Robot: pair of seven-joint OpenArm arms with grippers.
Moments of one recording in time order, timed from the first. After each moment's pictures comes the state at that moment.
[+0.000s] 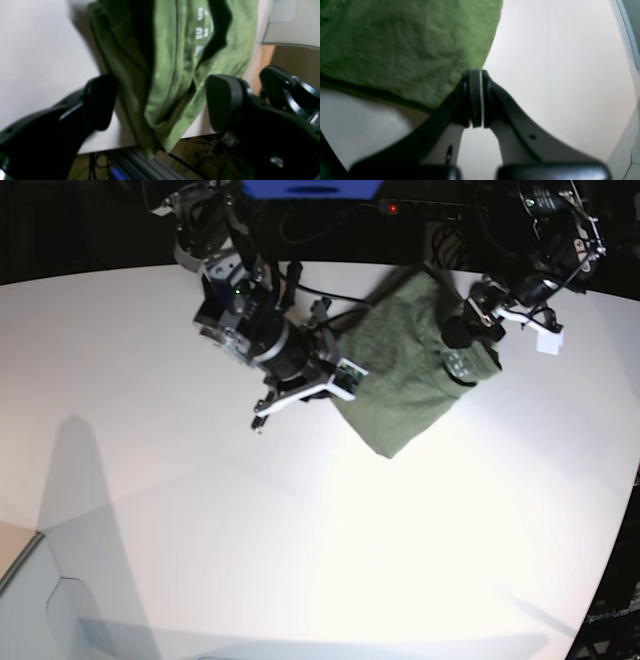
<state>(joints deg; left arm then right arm) 19.6 -5.4 -31.3 90.7 -61.6 -13.4 64.7 -7.1 -1.0 -21.8 106.9 -26.0 39.7 -39.4</state>
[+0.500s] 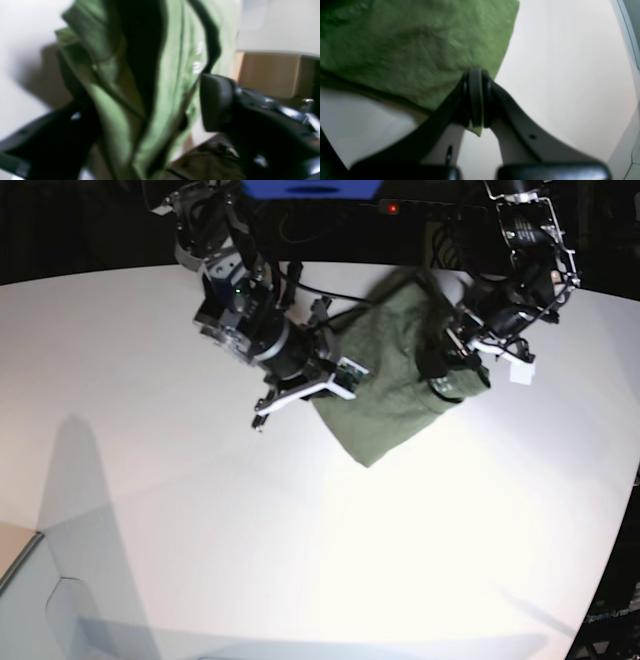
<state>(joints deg) 11.7 -3.5 -24.6 82.0 -59.5 -14.4 59.2 -7.2 -1.0 -21.9 106.9 -26.0 39.7 -39.4</state>
